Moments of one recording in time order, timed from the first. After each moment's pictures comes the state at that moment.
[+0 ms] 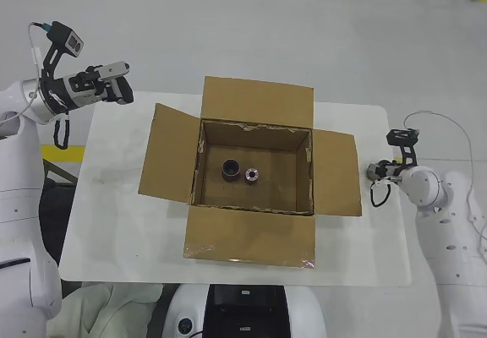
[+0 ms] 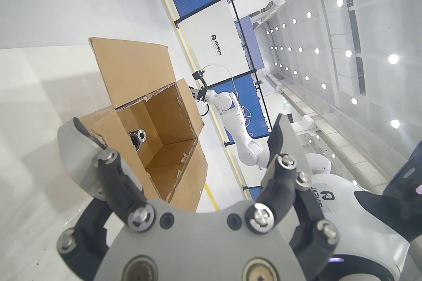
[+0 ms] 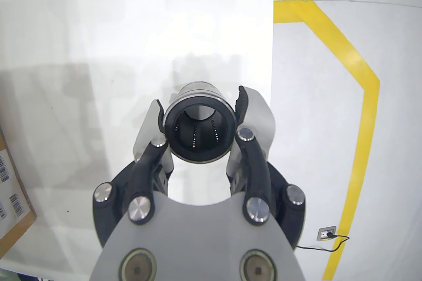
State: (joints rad) left arm 0.79 -0.98 -1.67 -1.27 -0.30 -0.16 -1.42; right arm -1.10 -1.15 1.48 -1.33 -1.08 0.00 0.94
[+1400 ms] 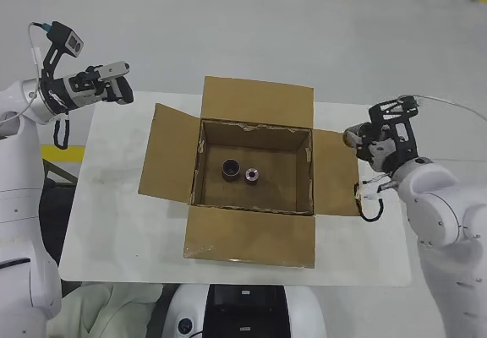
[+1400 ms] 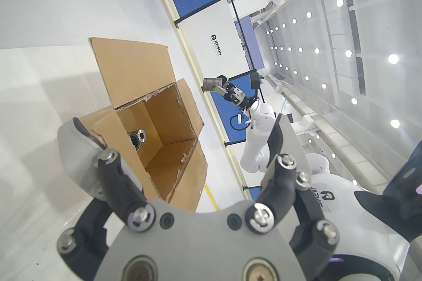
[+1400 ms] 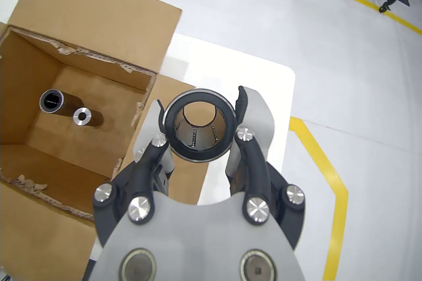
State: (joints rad) left arm 0.79 -0.98 -1.67 -1.27 -0.30 -0.16 -1.42; right arm -1.26 -1.14 1.42 -2.15 -1.12 0.02 1.03
